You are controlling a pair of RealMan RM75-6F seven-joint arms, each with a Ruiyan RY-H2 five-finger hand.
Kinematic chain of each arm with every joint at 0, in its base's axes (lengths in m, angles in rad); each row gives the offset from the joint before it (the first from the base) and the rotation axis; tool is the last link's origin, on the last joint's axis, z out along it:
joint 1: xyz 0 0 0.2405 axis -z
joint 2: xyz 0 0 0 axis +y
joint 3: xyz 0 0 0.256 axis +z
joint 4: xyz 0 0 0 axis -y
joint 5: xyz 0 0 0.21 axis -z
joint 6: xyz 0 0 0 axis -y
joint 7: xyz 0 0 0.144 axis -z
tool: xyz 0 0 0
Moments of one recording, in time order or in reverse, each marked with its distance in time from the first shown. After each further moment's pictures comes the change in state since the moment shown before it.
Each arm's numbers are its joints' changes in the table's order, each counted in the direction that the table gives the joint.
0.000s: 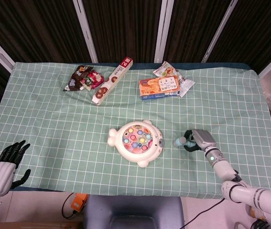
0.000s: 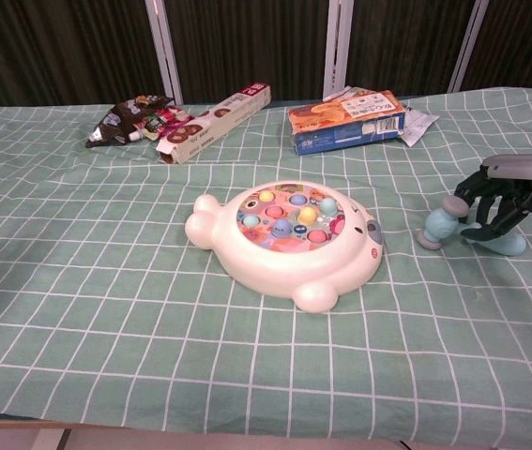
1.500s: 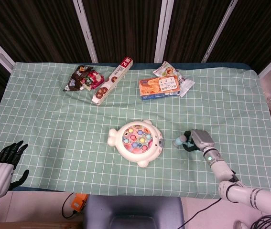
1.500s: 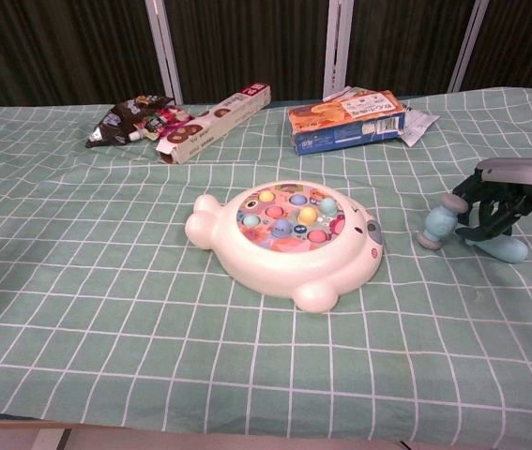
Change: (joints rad) left arm -0.012 0.005 0.001 0.002 -0.005 -0.018 0.007; right arm -0.013 -0.030 -0.009 -0.008 -0.042 -0.029 0.047
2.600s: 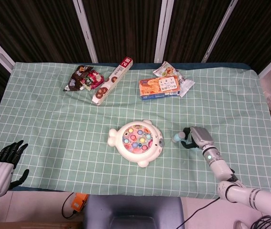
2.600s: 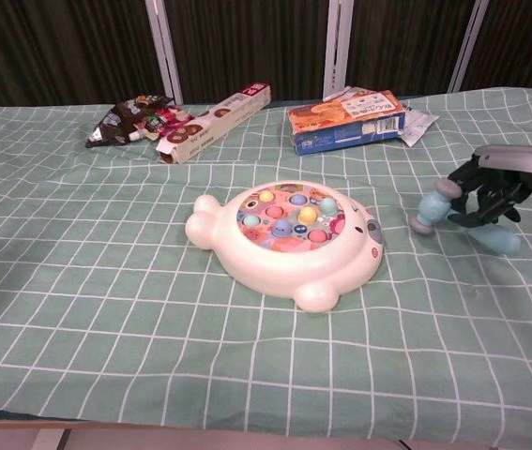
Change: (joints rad) left arm 0.003 0.001 -0.003 -0.003 0.003 0.007 0.007; right arm 0.025 -0.004 0.043 -0.007 0.074 -0.019 -0.072
